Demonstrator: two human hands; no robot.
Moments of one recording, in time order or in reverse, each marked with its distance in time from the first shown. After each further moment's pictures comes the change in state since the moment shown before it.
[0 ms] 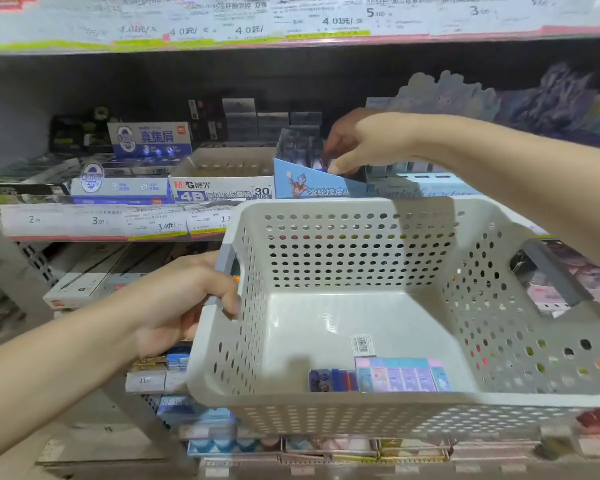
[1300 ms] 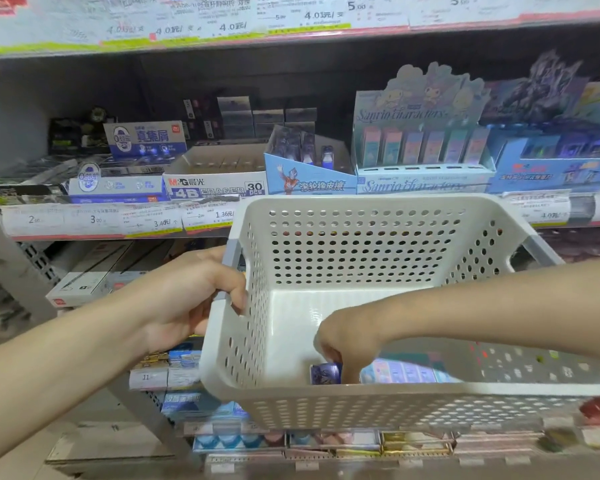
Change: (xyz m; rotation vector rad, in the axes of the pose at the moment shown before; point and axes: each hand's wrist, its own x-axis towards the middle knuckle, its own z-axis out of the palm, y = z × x) left_hand -0.004 0.005 0.019 0.008 0.027 0.006; right_hand -0.082 -0.045 0.170 -0.211 -0.770 -0.264
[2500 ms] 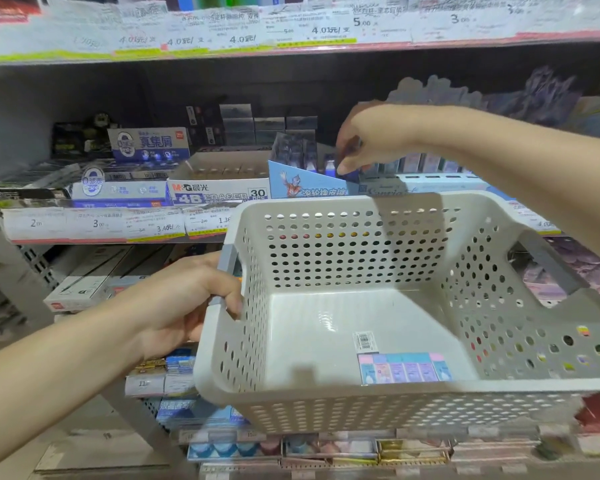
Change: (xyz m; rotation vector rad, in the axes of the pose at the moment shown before) left_hand -0.004 -0.002 -0.007 -0.016 -0.015 -0.002; right_hand -0.092 0.078 -0.160 -0.021 0.758 0.339
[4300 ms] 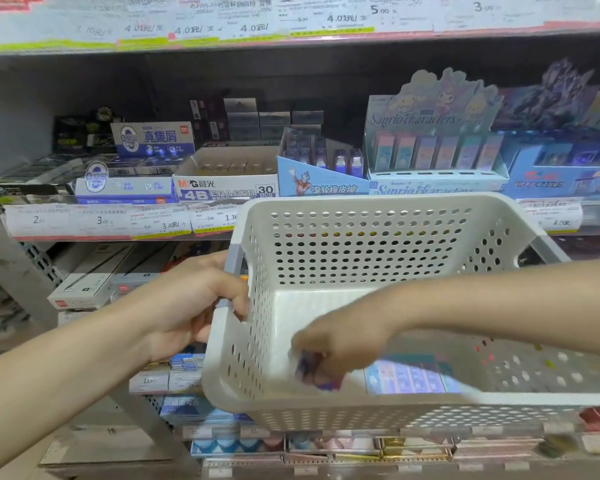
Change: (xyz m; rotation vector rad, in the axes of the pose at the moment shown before) left_hand 0.004 -0.004 -0.004 -0.024 0.007 0.041; right_hand -0.070 -0.109 0.113 0.356 -0.901 -0.414
